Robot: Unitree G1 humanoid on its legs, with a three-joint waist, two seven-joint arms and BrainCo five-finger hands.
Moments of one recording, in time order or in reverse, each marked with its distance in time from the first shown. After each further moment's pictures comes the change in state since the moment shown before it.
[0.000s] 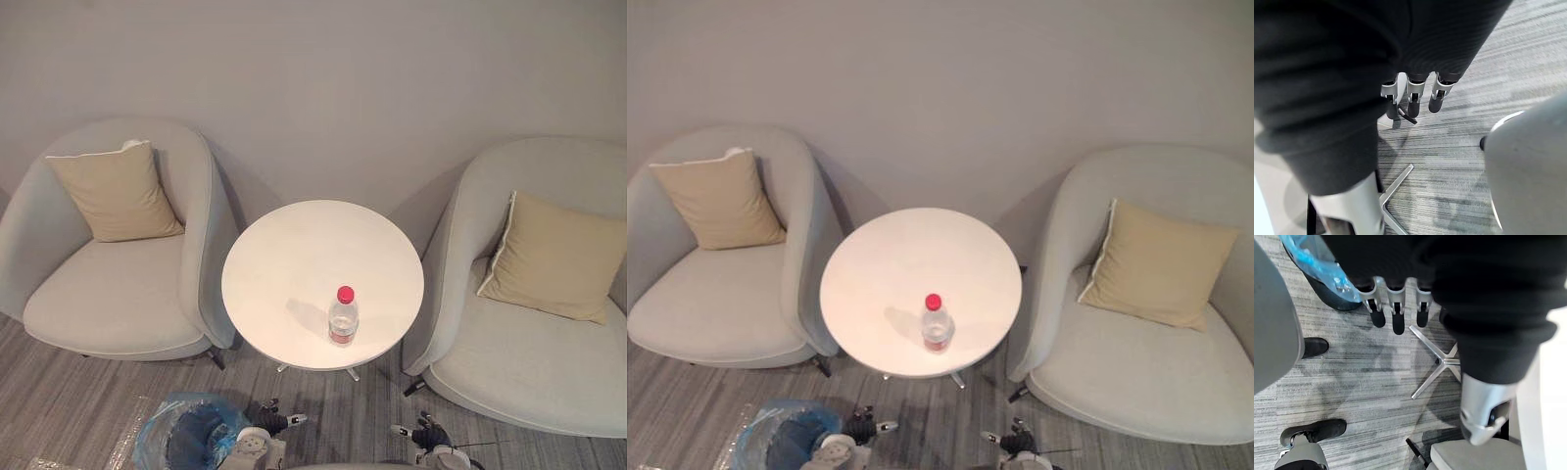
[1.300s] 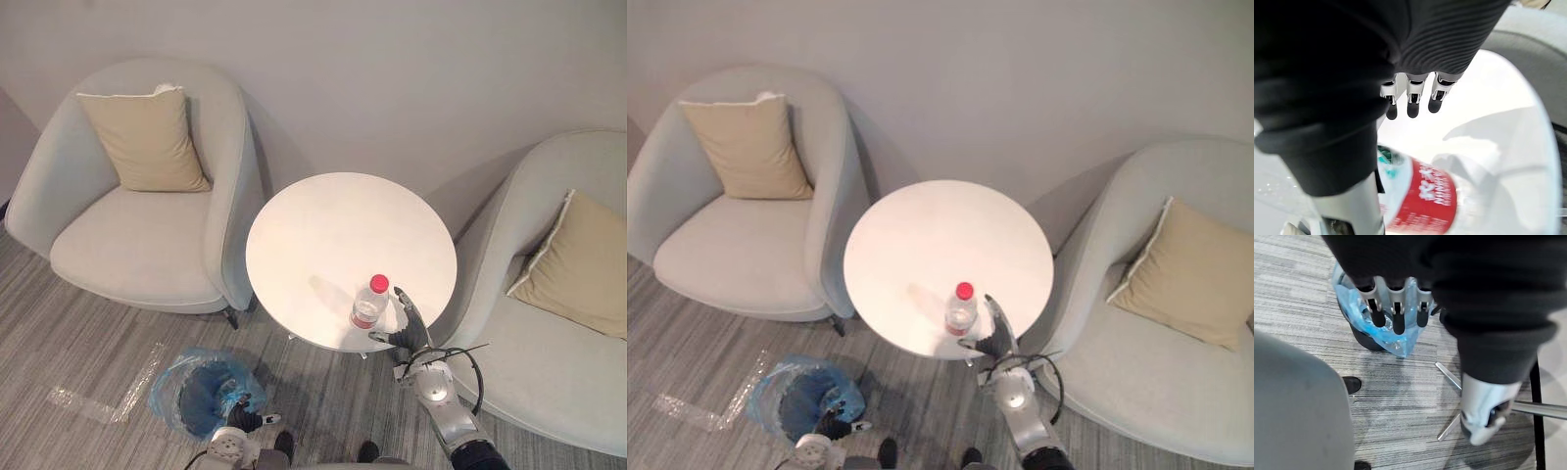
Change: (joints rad) left arm 0.023 0.102 -0.045 -0.033 0.040 -0.045 0.067; right arm -0.093 -0.084 0.171 -0.587 -0.332 -0.087 -0.195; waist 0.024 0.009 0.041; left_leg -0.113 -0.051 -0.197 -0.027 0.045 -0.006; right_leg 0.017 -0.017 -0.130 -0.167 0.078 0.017
